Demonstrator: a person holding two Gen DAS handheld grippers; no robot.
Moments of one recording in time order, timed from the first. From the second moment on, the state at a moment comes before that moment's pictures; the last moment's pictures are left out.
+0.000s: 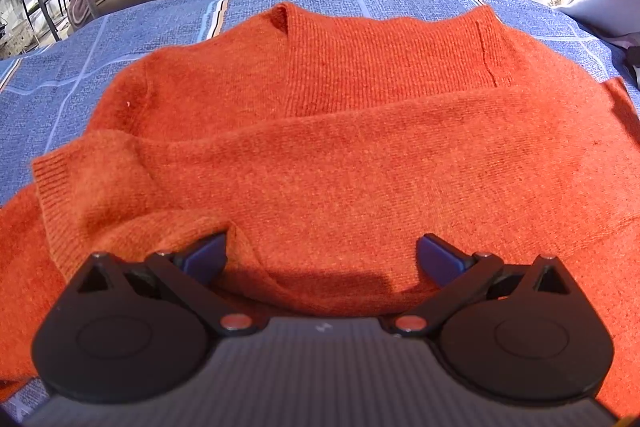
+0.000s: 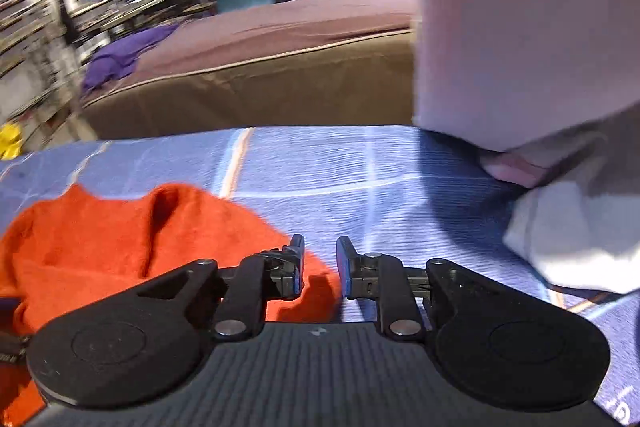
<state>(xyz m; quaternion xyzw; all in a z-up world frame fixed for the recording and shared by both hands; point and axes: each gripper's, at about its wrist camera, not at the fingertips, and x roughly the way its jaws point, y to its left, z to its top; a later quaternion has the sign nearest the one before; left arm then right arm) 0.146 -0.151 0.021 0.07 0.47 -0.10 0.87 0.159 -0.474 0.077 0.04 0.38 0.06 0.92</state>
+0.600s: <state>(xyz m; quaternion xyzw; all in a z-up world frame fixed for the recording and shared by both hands) 0.143 -0.153 0.019 0.07 0.46 -0.10 0.88 0.082 -0.413 0.056 -0.07 0.45 0.06 0.89</state>
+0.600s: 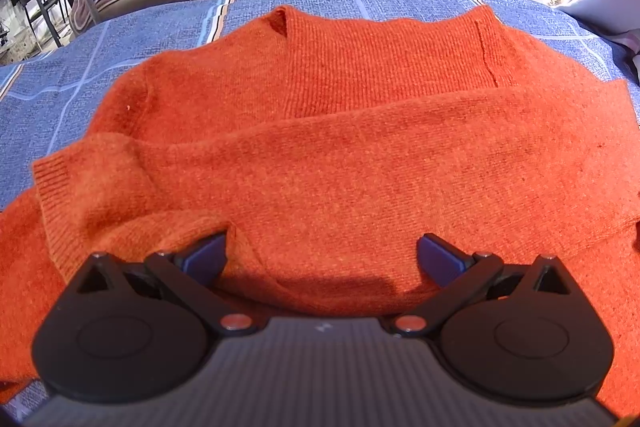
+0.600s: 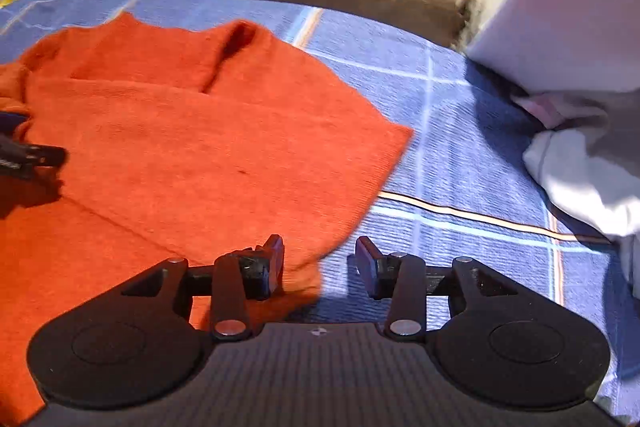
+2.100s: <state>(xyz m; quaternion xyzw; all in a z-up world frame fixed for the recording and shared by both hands) 0.104 -0.122 0.032 0.03 0.48 -0.10 0.87 0.074 -0.371 0.005 0.09 0.39 0.00 0.92</state>
